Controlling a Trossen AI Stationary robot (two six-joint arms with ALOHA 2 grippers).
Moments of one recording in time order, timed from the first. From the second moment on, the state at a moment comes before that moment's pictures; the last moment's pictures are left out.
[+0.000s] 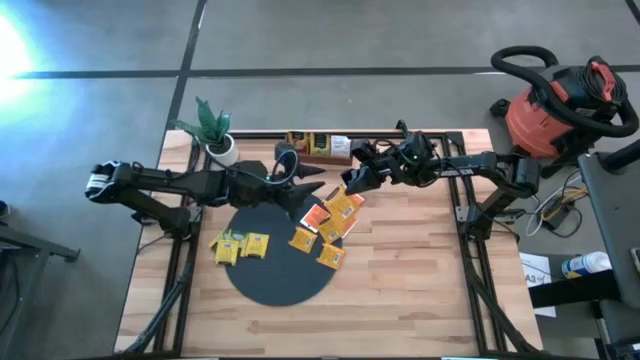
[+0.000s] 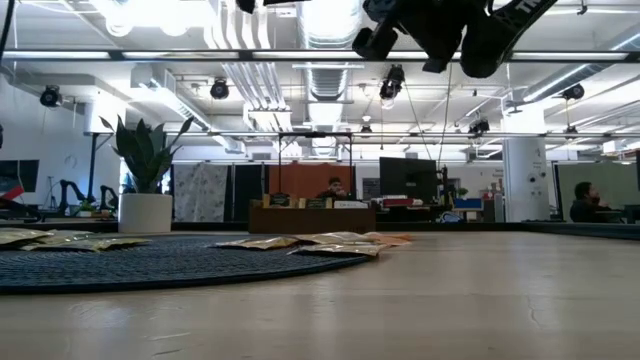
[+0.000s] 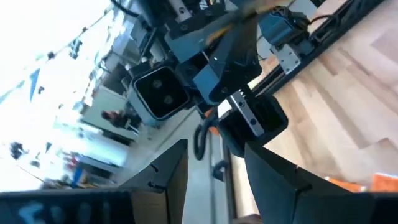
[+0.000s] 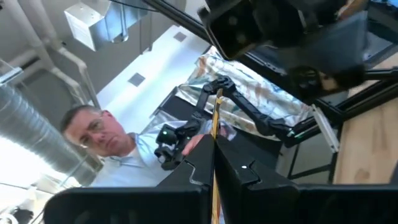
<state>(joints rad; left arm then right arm) -0.05 1.28 1.13 0.03 -0.37 0.91 -0.35 1.61 0.90 1.28 -1.05 1.57</state>
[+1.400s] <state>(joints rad) -0.16 1.31 1.09 0.21 -0.25 1.13 -0.33 1.61 0.92 1.16 -1.02 1.64</state>
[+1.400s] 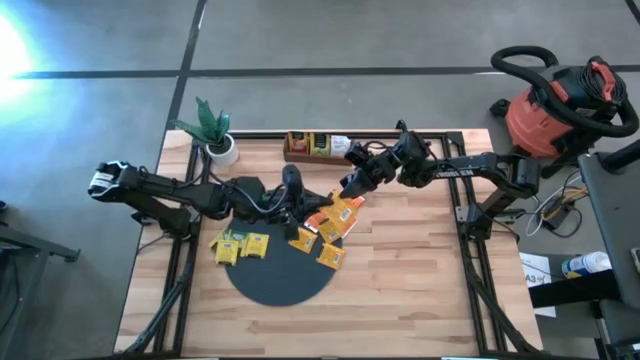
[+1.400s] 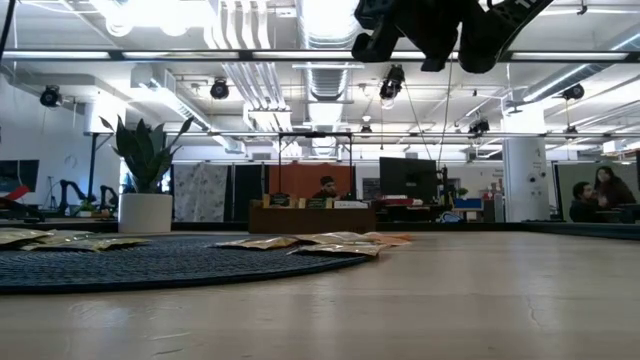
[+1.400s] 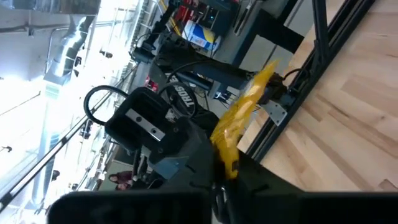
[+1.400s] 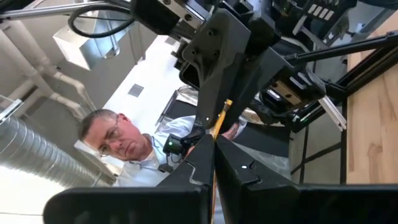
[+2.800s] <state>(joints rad) -0.15 1.24 1.12 -0.15 -0.80 0.74 -0.39 1.59 0.86 0.86 -1.03 1.39</state>
